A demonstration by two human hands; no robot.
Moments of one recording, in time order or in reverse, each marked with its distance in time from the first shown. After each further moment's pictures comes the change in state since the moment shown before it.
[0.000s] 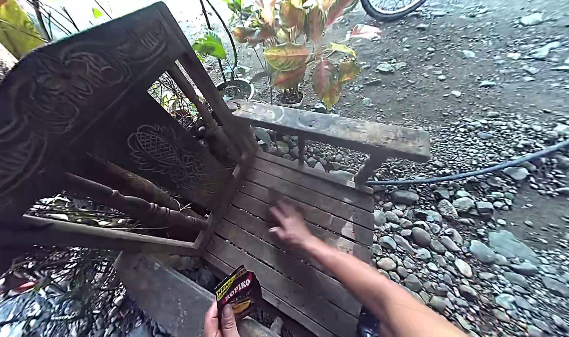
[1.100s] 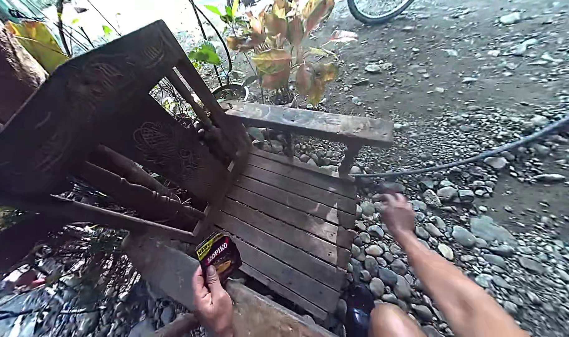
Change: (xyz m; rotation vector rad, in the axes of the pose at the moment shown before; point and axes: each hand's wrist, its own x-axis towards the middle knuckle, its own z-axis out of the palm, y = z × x) left_hand 0.006 0.009 0.008 0.128 0.112 -0.012; right_hand -0.151 0.187 -0.140 -0.170 0.533 0.664
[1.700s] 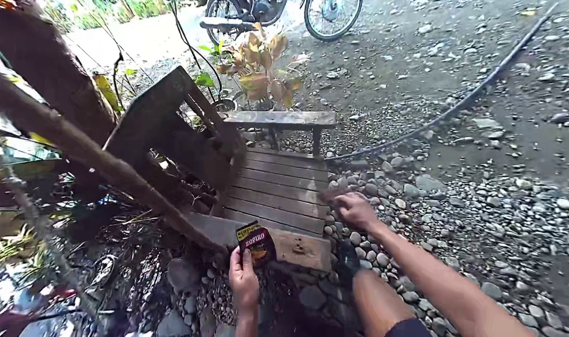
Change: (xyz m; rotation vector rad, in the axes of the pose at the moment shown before) left_hand -0.056 0.093 -0.111 -0.203 -0.434 -0.299; right_hand -0.200 -0.091 -0.132 0.101 -0.361 -0.231
